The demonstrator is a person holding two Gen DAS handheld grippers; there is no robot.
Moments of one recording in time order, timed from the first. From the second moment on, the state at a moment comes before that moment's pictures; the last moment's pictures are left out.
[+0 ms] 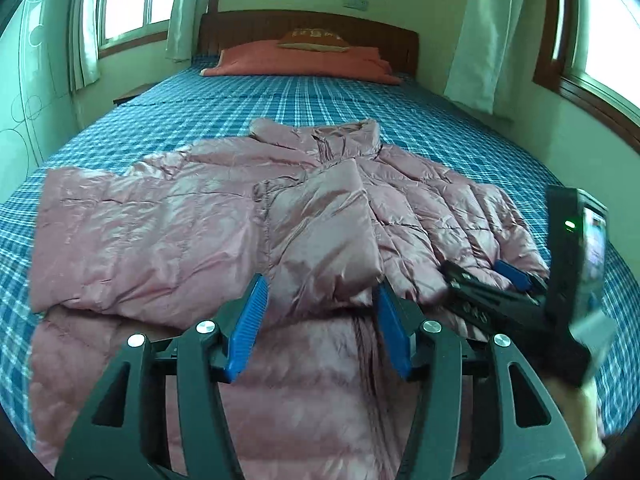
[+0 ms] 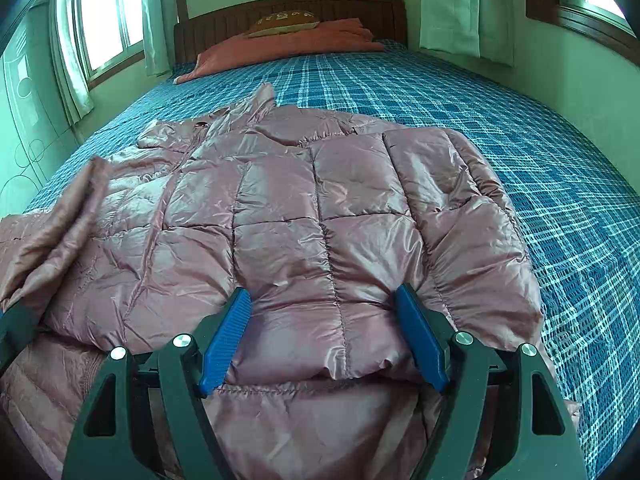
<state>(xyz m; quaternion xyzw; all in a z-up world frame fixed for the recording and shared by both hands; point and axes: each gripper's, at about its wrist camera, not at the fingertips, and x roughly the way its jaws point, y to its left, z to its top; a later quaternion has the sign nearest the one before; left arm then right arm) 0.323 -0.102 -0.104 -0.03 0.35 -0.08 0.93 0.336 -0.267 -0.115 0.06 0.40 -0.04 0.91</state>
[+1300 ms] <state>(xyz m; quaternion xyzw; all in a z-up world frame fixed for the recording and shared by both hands) 0.276 0.085 -0.100 -0.08 0.36 0.04 0.93 0.355 -0.259 -0.064 0.04 0.40 -0.03 0.92</state>
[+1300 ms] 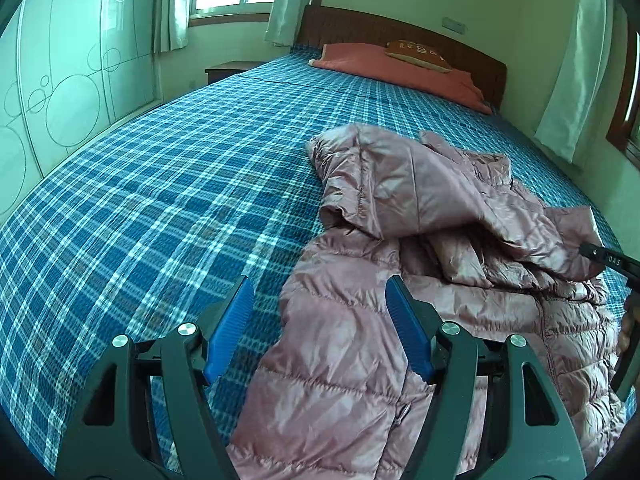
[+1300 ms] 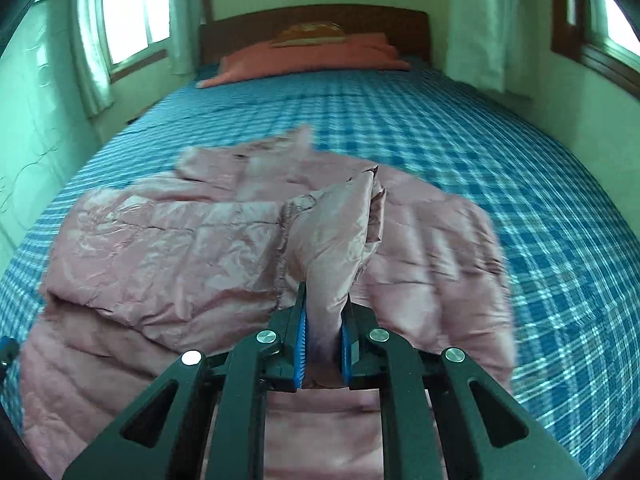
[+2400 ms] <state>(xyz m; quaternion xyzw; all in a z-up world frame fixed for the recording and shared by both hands) 0.419 0.061 -0.115 -0.05 0.39 0.07 0.92 0.423 -0.250 -0.101 0.06 0.43 -0.03 0.90</state>
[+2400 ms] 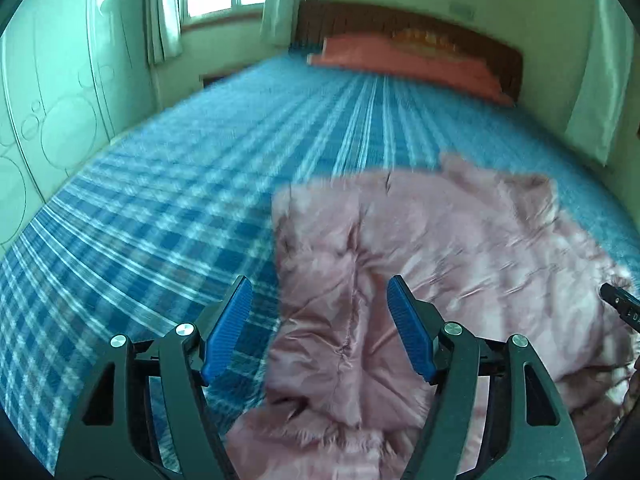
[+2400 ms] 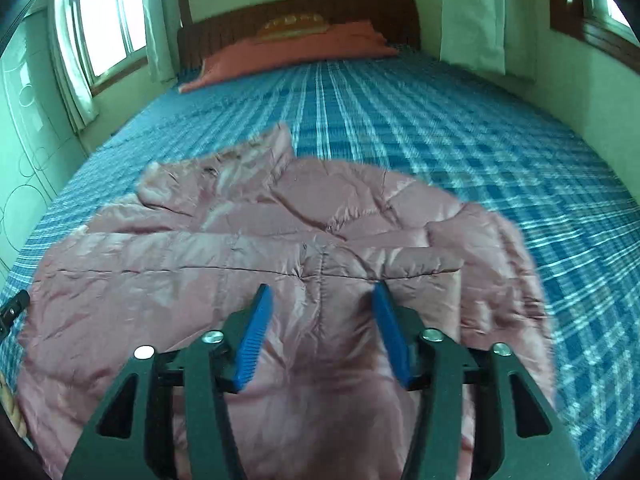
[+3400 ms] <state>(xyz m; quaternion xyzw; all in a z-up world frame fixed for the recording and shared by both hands) 0.159 0.186 -0.132 -0.27 0.45 0.06 0.85 0.133 -0.365 -0.089 0.18 0.44 -0.07 0.88</state>
